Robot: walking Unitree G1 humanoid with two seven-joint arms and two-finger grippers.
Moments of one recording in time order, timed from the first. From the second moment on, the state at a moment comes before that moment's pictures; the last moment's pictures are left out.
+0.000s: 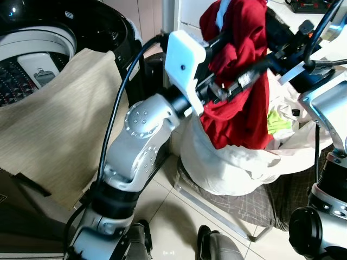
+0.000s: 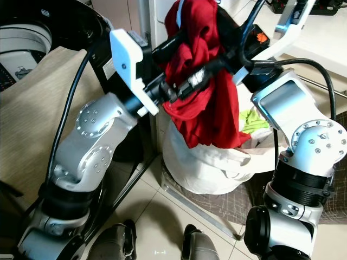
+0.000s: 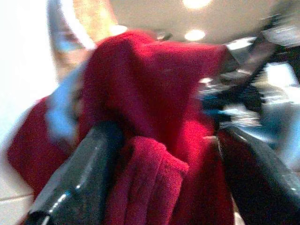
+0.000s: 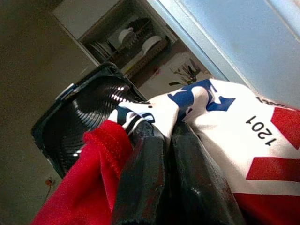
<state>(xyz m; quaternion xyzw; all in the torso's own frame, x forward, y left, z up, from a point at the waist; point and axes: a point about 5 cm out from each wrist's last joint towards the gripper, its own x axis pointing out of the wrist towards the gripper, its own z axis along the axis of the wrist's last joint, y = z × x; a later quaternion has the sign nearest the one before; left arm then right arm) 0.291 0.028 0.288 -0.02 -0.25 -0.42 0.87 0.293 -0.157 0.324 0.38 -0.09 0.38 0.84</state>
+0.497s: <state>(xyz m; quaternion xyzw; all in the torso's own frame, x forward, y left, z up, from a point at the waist) 0.303 0.043 0.286 -0.02 -0.25 -0.37 0.89 0.292 -0.153 0.324 0.38 -0.09 0.39 0.83</state>
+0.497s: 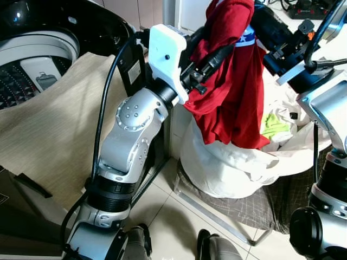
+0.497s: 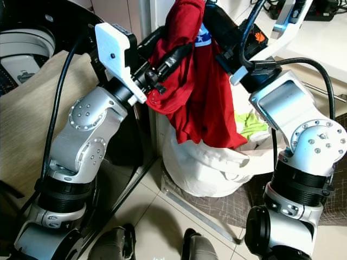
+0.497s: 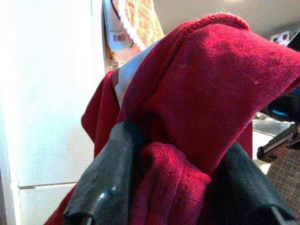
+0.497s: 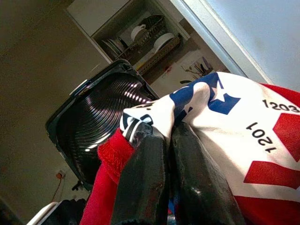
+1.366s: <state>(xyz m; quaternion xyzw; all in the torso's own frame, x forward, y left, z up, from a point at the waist) 0.325 0.063 0.297 -0.01 -0.26 -0.32 0.91 0.292 -0.148 0.324 0.37 -0.08 0.40 0.83</state>
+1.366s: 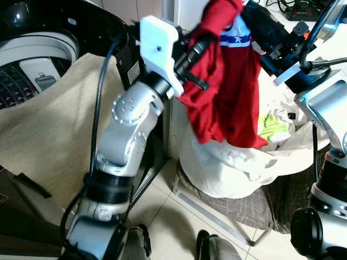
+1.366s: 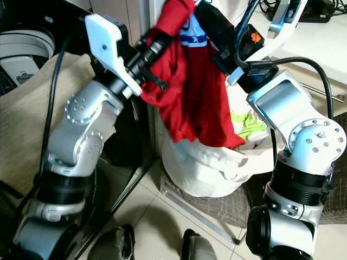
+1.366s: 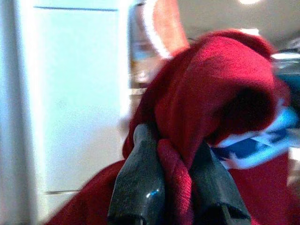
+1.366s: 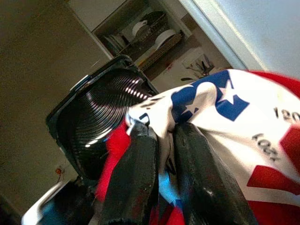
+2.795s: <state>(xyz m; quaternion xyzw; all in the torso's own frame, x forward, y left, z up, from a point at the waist) 0.400 0.297 0.310 0.33 0.11 0.14 0.93 0.275 -0.111 0.306 0.23 -0.05 0.45 0.86</state>
